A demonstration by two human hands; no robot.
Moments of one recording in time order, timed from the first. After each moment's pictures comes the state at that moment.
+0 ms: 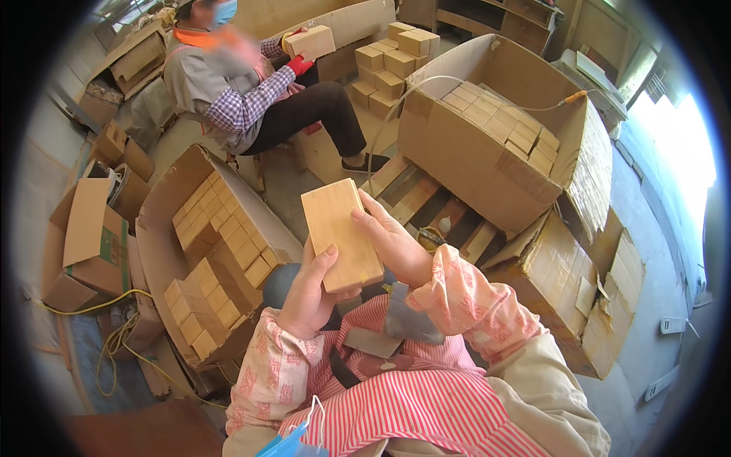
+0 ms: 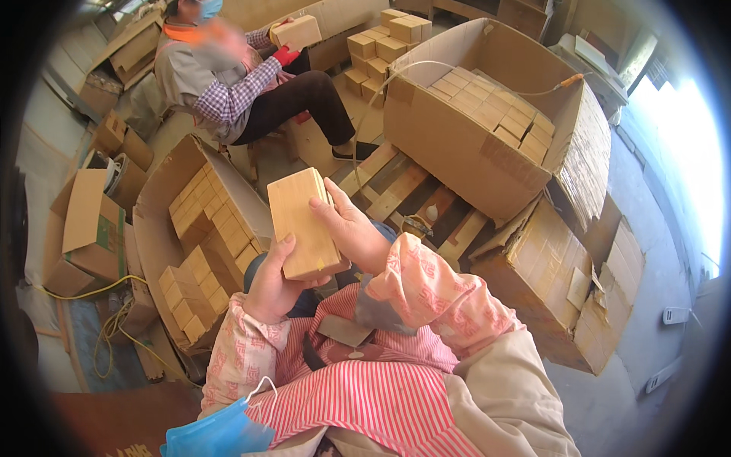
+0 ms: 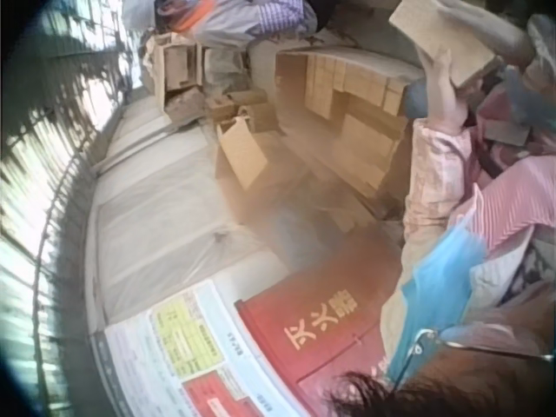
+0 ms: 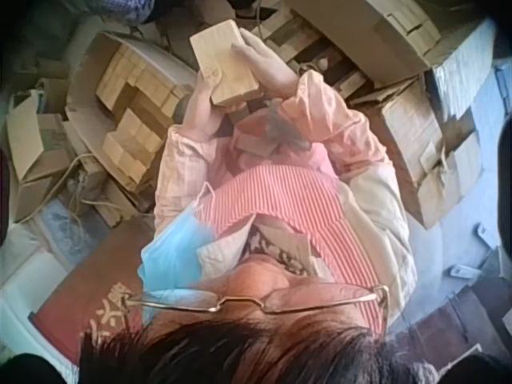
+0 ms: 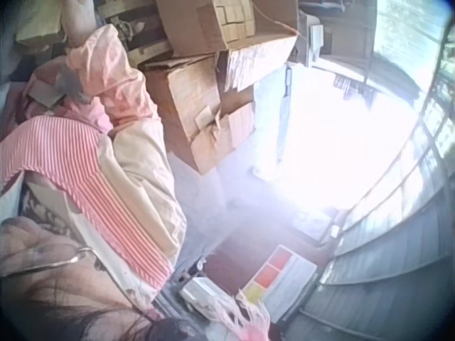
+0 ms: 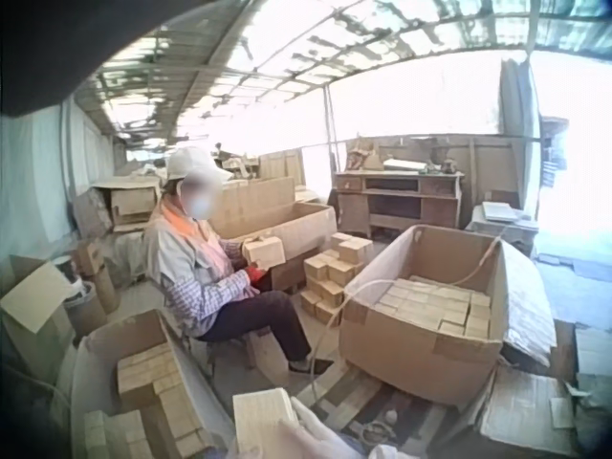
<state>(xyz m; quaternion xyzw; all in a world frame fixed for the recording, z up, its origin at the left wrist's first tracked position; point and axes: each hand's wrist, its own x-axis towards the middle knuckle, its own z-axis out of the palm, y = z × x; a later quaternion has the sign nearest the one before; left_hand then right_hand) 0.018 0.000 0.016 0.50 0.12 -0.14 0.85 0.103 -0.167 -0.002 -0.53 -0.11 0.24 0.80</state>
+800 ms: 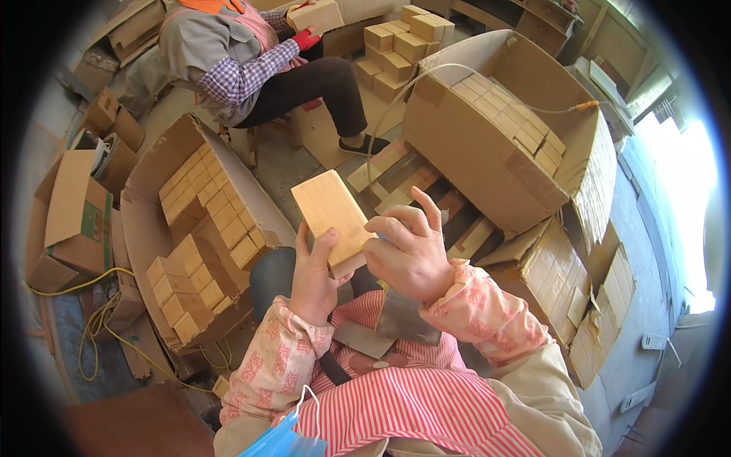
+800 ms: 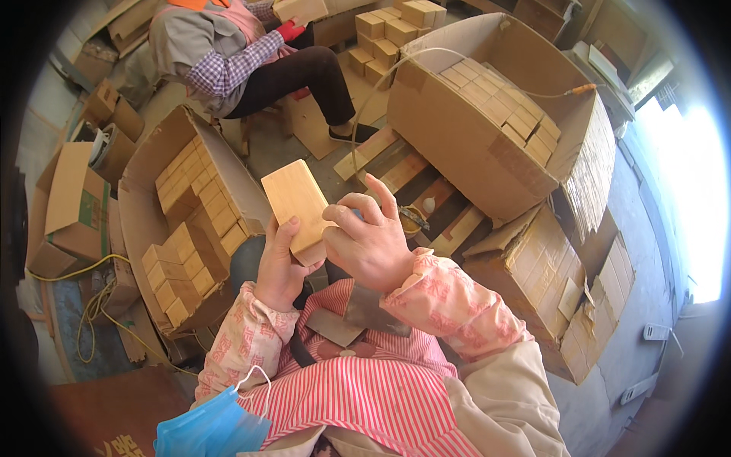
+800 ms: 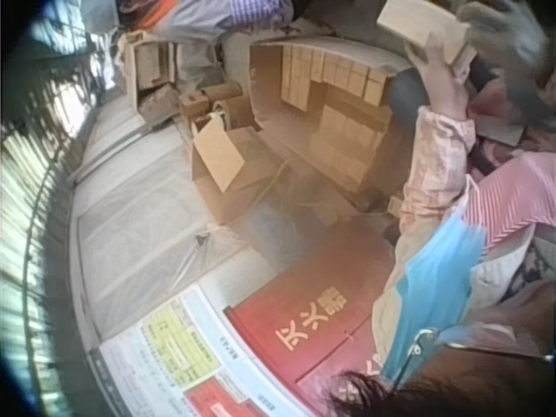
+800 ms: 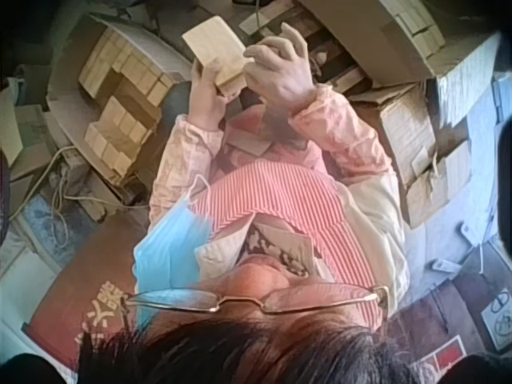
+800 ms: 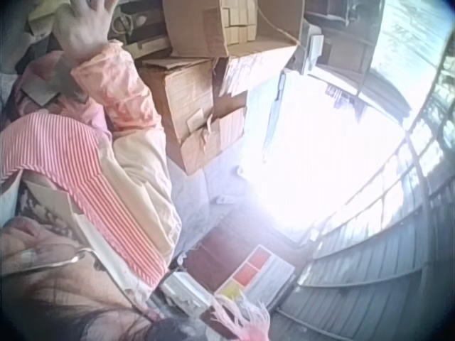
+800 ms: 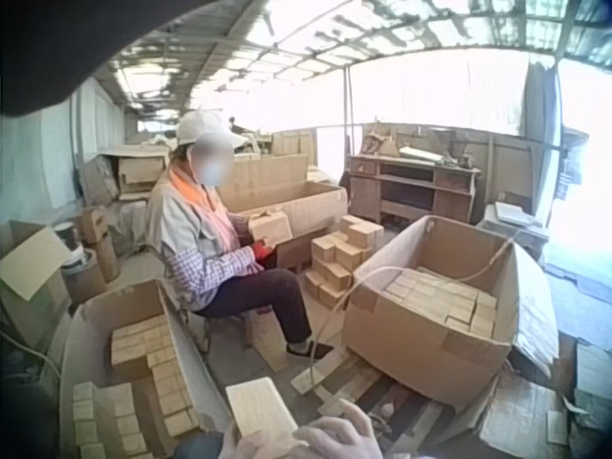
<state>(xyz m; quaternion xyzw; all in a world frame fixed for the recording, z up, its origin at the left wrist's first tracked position) 0.035 -0.018 -0.024 0.47 0.24 -0.03 0.85 0.093 -0.199 -0.005 -0.81 -0.43 -0.29 0.28</state>
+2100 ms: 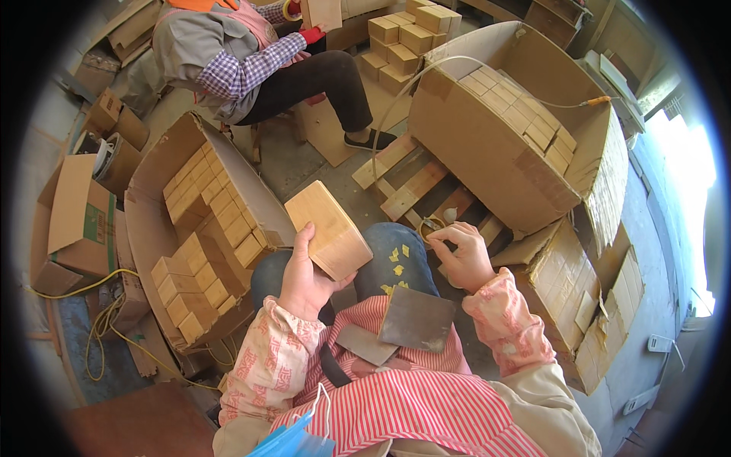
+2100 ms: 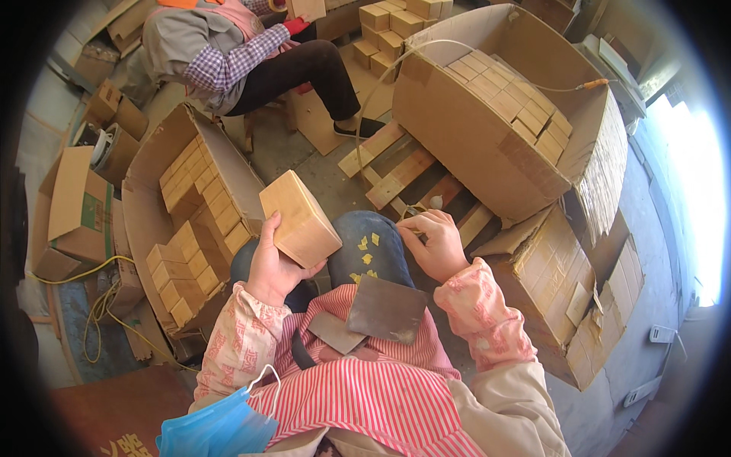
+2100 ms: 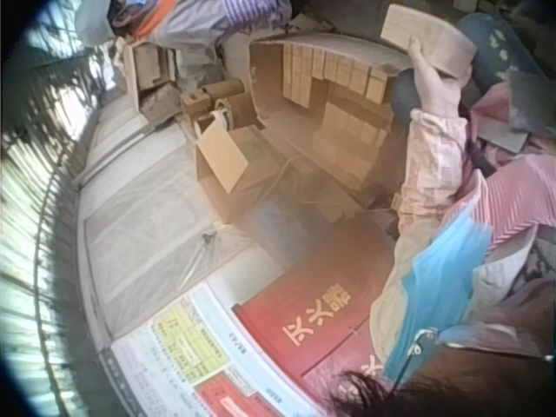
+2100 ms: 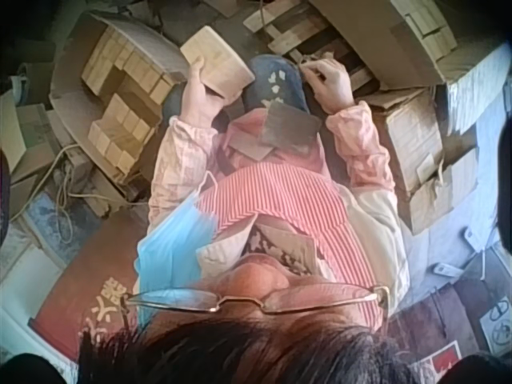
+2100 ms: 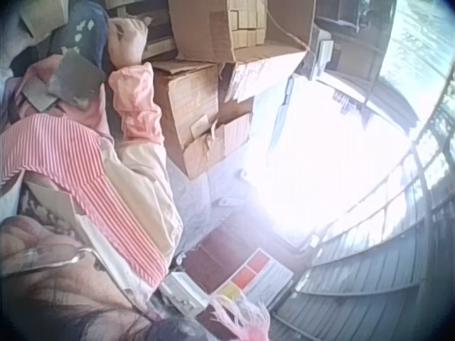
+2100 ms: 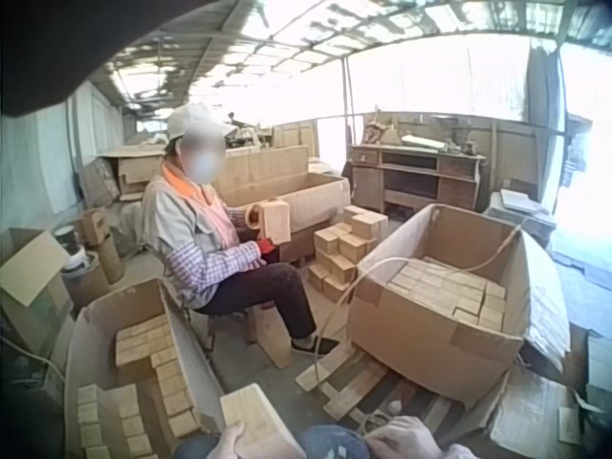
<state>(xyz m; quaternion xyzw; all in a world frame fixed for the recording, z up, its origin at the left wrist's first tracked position) 0.053 0.008 -0.043 0.36 0.34 -0.12 0.86 0.114 -0.295 -0.076 -0.87 -0.25 -0.04 0.43</state>
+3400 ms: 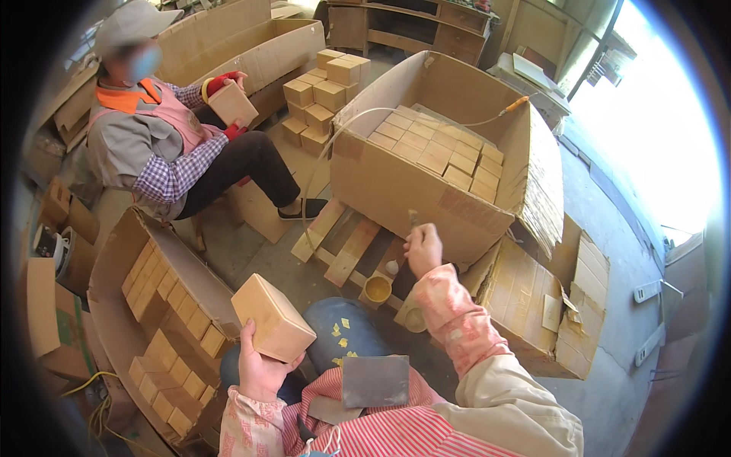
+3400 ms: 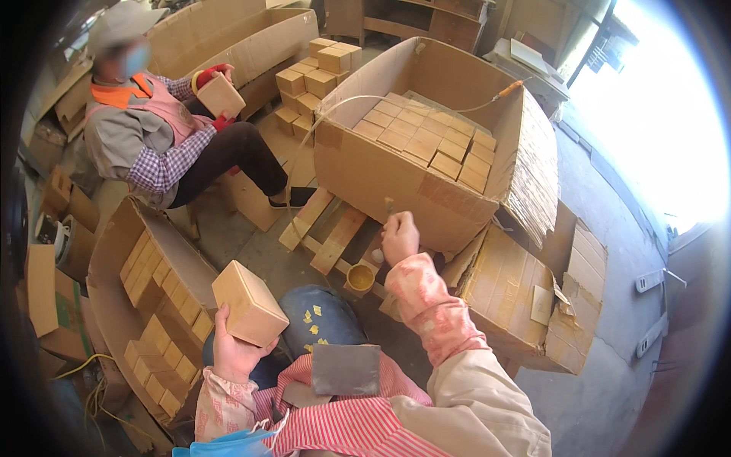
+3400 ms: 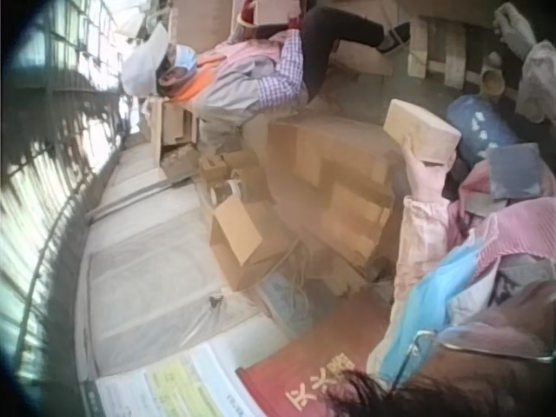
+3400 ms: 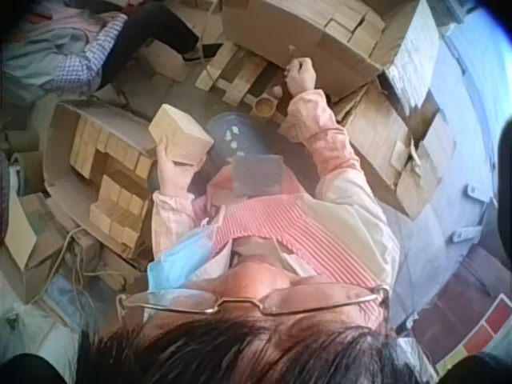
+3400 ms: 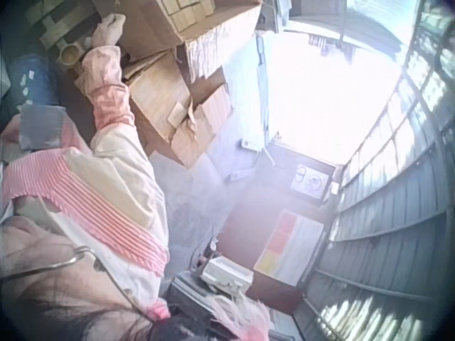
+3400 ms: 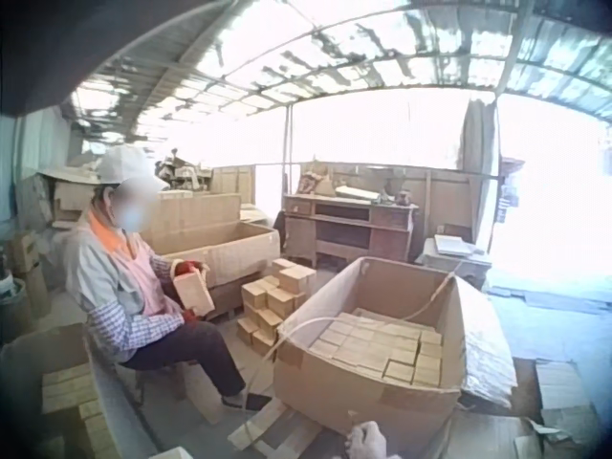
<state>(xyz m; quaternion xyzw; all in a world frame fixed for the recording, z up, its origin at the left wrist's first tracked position) 0.058 0.022 -0.051 0.35 0.31 -0.18 0.86 0.228 -0.335 -0.159 -0.76 0.18 -0.18 0.60</state>
